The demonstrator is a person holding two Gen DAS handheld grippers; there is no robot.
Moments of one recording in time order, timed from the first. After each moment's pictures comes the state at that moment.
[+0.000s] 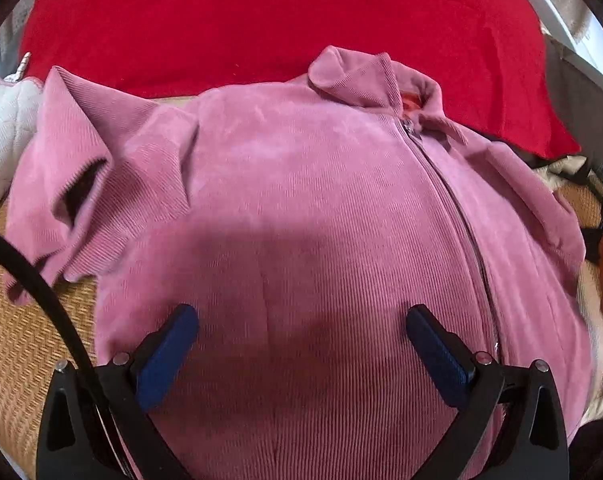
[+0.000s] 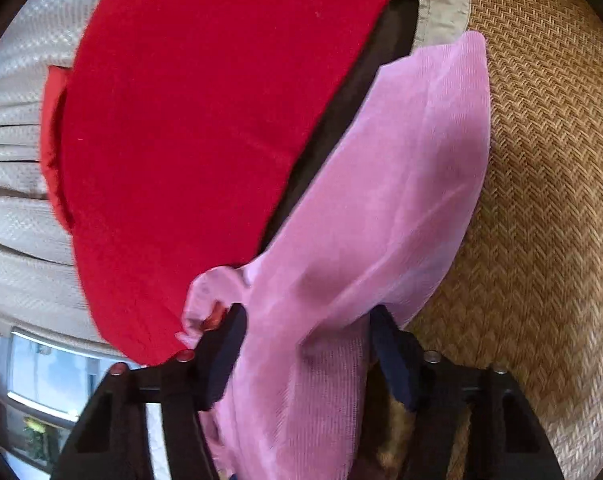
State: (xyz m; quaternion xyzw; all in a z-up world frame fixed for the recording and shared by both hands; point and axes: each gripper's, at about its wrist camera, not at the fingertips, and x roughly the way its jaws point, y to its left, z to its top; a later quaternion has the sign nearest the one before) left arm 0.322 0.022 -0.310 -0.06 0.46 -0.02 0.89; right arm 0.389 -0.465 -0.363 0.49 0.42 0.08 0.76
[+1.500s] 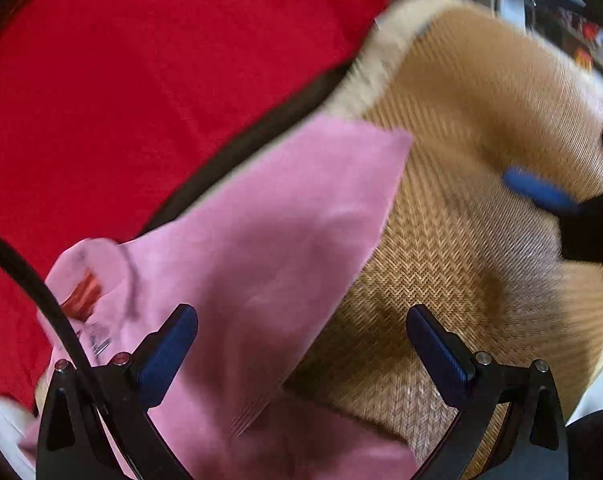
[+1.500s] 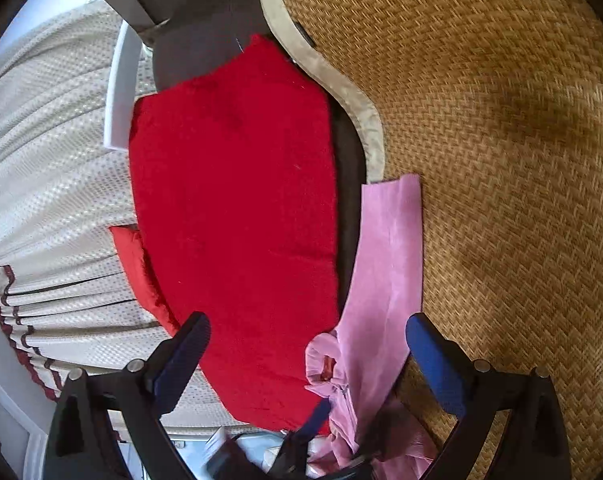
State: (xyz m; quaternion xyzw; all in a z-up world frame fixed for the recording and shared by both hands) left arm 0.397 -0.329 -0.281 0.28 0.47 -0.21 0.81; right arm 0.284 -0.584 -0.345 0.71 0.25 0.09 0.65
